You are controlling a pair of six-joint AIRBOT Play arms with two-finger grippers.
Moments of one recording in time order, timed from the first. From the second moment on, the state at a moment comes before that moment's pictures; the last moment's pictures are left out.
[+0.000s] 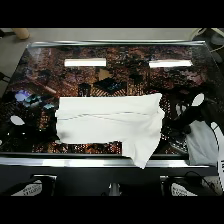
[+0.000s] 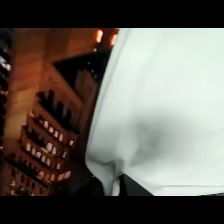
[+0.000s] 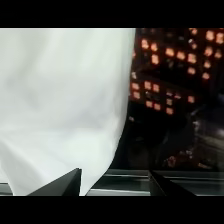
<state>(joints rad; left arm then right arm) 0.25 -1.24 0.64 1.17 -1.14 -1.49 -0.15 -1.32 0.96 -1.30 1.45 1.57</state>
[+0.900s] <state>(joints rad) 0.25 -1.15 0.79 1.15 -1.15 -1.44 -0.05 -1.19 0.82 -1.13 1.16 1.50</state>
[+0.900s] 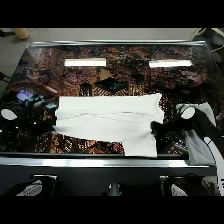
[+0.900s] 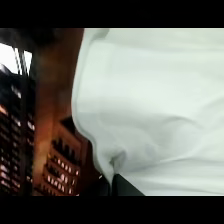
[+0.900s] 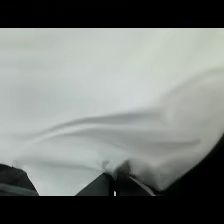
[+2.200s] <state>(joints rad) 0.15 -1.56 1.47 0.87 -1.21 -1.44 -0.12 -1.84 1.48 -1.06 1.27 1.47</state>
